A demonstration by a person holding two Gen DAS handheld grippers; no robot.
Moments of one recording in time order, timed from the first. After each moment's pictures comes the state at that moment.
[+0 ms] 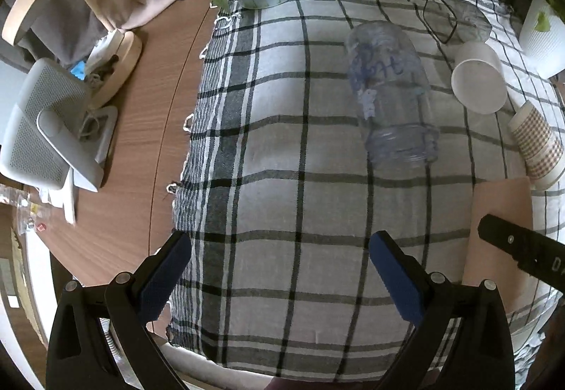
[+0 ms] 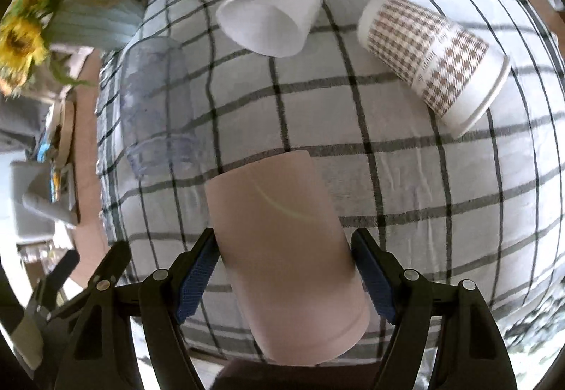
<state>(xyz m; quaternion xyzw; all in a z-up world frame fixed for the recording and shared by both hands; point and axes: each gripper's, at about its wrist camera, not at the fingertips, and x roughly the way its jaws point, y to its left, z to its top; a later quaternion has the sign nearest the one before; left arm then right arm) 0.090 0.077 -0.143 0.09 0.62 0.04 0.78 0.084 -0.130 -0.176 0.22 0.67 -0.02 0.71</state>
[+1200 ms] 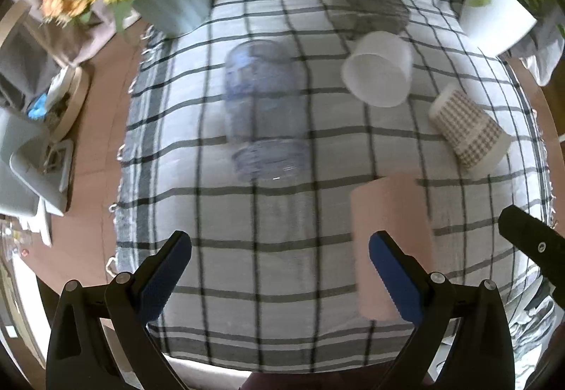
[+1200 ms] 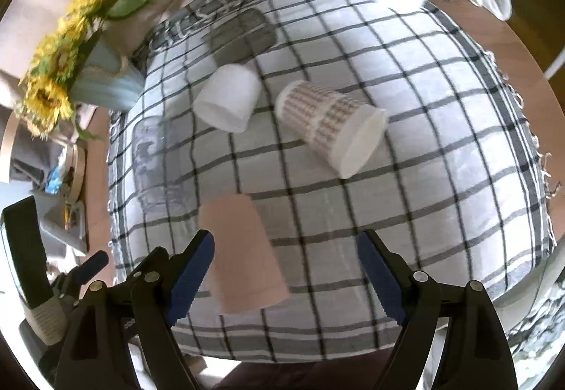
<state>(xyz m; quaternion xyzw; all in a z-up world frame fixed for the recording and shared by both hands) 0.088 -0.013 -0.122 0.09 0.62 -0.04 0.78 0.046 -0.203 -0.110 0.23 0.59 -0.06 0.77</state>
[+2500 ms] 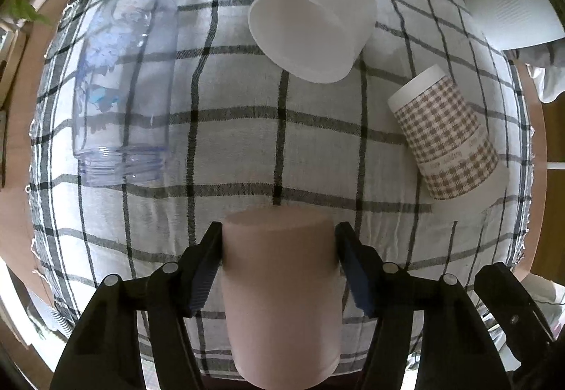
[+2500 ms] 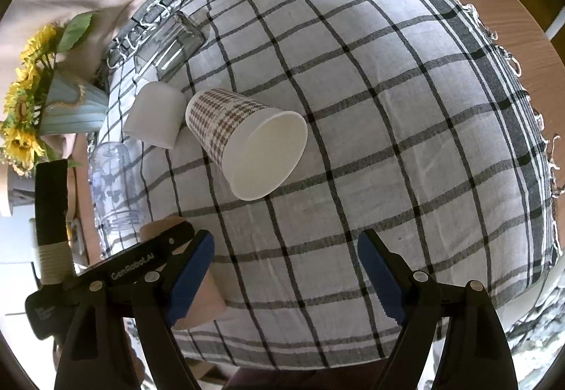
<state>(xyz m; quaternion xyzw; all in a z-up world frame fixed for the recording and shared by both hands) 0.131 -0.087 -0.181 0.01 0.71 -0.06 0.70 0.051 -0.279 -0.154 0.27 0.62 -0.05 0.74</state>
